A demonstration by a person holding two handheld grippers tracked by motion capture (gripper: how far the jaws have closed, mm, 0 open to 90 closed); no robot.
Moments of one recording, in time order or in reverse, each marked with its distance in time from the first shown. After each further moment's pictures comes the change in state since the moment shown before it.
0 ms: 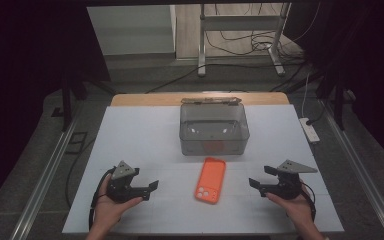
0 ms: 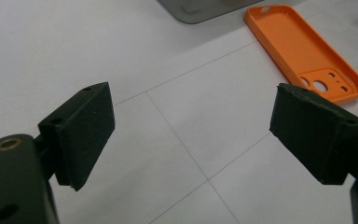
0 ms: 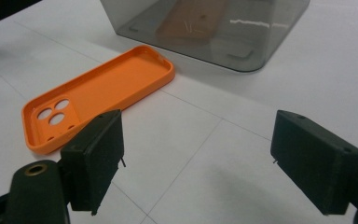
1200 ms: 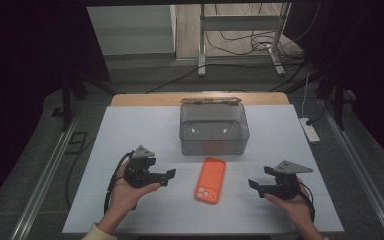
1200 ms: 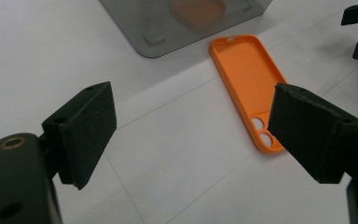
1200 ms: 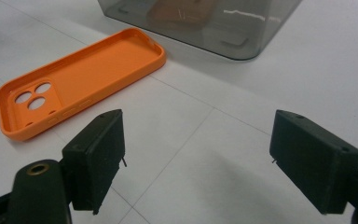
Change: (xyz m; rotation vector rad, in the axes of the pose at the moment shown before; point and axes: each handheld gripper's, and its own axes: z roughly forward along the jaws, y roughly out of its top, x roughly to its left) left arm -0.032 0.061 0.016 0.073 -0.050 -0.035; right arm 0.000 -0.002 0.006 0.049 -0.038 -0.045
